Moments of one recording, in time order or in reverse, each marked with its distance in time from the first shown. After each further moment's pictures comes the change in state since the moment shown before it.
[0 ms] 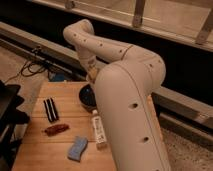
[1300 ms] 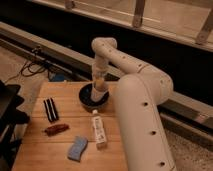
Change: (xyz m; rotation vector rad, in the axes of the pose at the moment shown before) arm 0.016 -0.009 0.101 0.022 -0.323 0.045
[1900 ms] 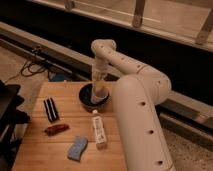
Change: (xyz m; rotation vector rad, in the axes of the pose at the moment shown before) arm -0.003 0.005 0.006 -0.028 0.001 -0.012
